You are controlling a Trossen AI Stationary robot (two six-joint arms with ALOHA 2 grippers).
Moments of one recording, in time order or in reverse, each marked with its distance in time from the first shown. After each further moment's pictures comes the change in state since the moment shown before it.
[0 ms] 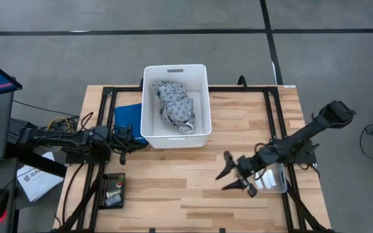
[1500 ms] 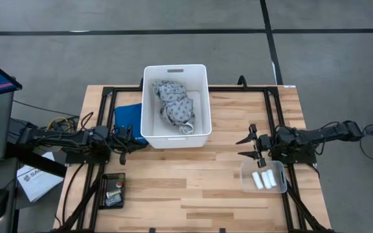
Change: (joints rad) left arm 0.000 0.000 0.000 0.000 0.001 0.000; right arm -0.351 -0.985 -0.498 -0.551 0.003 -0.300
